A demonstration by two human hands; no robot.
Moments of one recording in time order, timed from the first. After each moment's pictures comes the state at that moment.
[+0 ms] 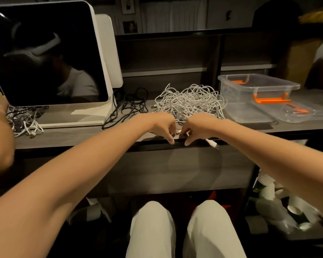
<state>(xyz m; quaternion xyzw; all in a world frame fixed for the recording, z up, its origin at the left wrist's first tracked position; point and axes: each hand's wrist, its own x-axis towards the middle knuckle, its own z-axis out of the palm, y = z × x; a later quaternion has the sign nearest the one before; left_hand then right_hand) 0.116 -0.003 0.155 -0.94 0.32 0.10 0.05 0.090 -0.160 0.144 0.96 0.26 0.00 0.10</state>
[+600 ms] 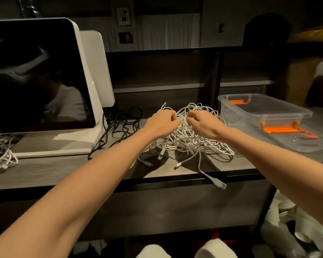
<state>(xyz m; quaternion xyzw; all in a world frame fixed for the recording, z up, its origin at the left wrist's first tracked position) 0.196 -0.024 0.172 -0.94 0.20 -0.15 -0.23 0.172 -0.185 0.175 0.95 0.18 0.16 -0.21</state>
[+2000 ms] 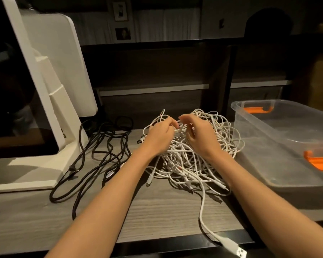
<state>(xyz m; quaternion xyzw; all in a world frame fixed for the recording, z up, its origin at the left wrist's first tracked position) 0.302 -0.039 0.137 -0.89 0.22 -0.14 -0.38 0.291 -0.187 0.124 0.86 0.21 0.36 -0.29</state>
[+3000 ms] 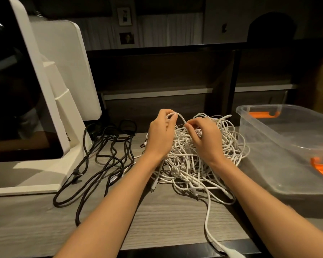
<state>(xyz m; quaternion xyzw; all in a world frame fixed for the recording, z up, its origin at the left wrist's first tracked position) 0.285 -0.043 0.149 -0.81 0.18 -0.29 -0.49 0.292 -0.180 0.122 0.82 0.18 0.45 -0.31</state>
